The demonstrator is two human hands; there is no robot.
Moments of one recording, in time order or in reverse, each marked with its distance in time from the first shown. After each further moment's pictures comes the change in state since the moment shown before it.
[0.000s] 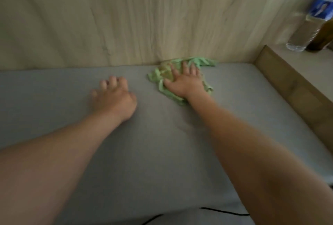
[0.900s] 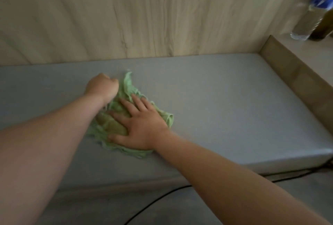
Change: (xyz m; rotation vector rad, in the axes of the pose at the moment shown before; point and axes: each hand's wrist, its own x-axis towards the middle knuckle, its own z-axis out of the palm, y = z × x) left_hand 0.000 -0.087 -0.037 -0.376 -0.062 -0.148; right_hand -0.178 -0.157 0.037 0.011 0.005 -0.642
